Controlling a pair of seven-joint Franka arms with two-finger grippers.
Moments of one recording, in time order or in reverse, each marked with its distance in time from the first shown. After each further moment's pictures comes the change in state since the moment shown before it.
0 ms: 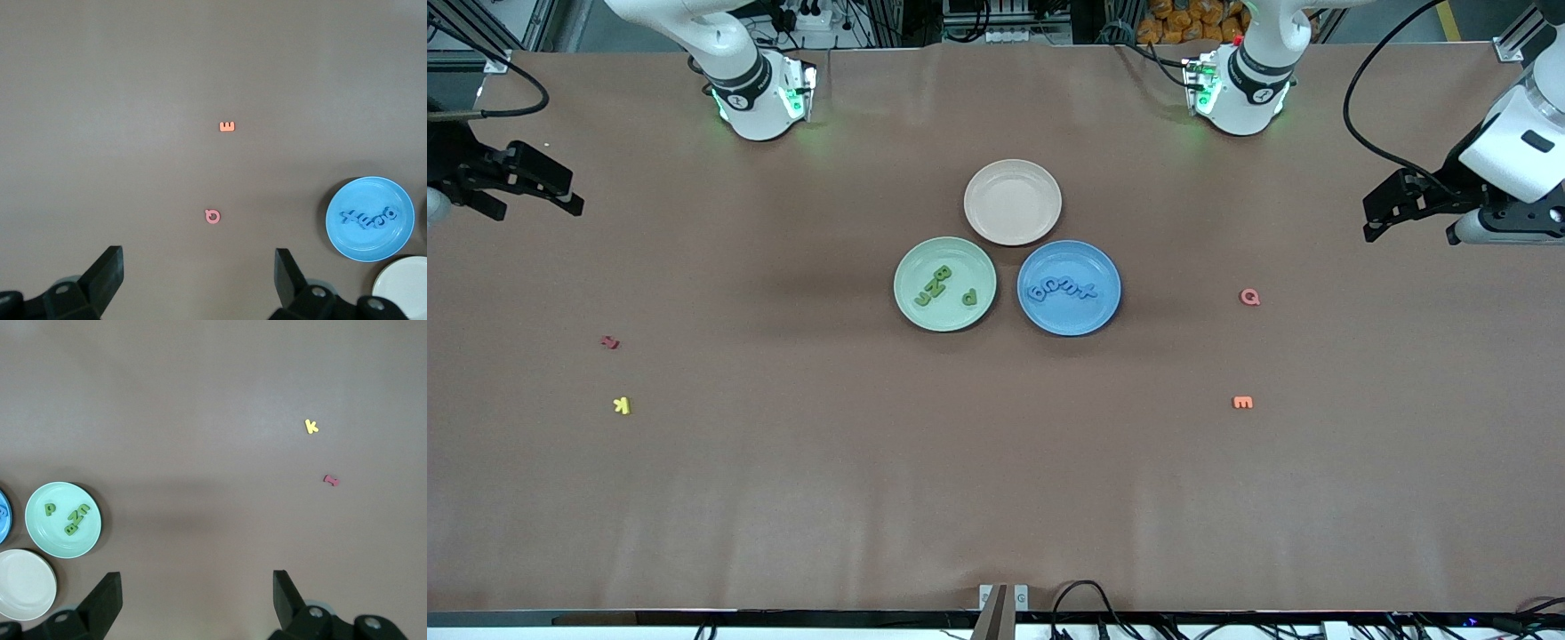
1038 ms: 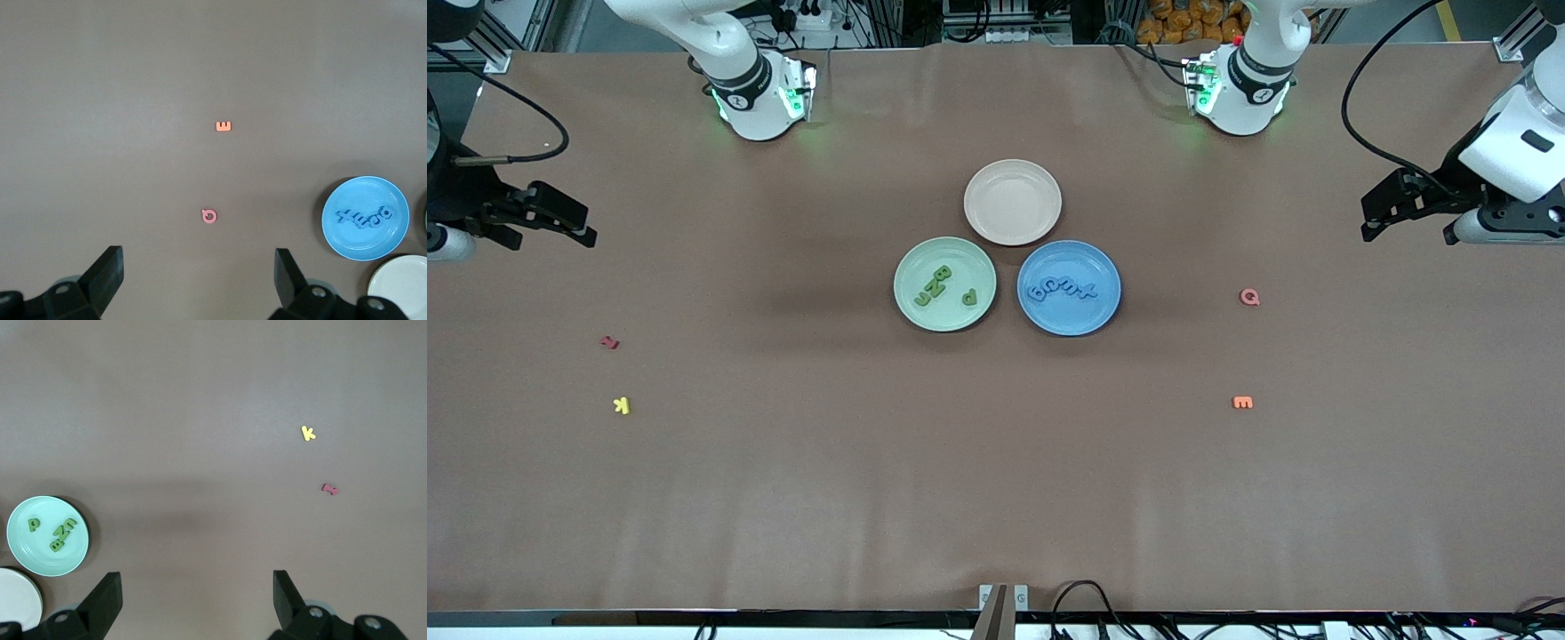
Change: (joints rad) left arm 0.000 0.000 0.000 0.000 -0.011 0.000 0.000; right arm -0.003 0.032 -0.006 -0.055 -0.010 0.090 0.003
